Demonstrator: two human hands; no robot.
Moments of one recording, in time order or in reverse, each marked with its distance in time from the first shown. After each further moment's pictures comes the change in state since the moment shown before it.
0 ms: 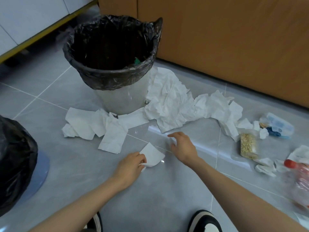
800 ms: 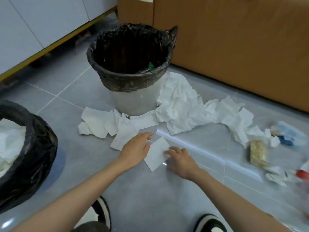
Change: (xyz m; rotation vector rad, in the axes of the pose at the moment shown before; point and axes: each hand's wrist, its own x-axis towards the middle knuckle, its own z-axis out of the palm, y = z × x) left_hand 0.015 0.008 -0.060 -0.134 0.130 -0.102; right_hand -0.024 -0.016 0.028 -0.254 -0.282 -0.165
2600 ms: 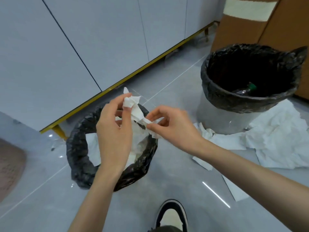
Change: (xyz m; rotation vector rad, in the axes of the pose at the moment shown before) left_hand -0.160 -0.062 -0.232 -0.331 1.140 -0.167; right_hand 0.014 -0.338 -0.103 0.689 0.138 -0.693
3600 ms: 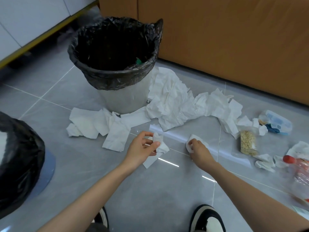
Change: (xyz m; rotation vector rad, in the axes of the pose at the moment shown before) left_hand -0.183 0.017 0.240 -0.339 -1.092 -0.510; right_hand -0.278 0.269 -0.189 -0.656 0.148 0.980
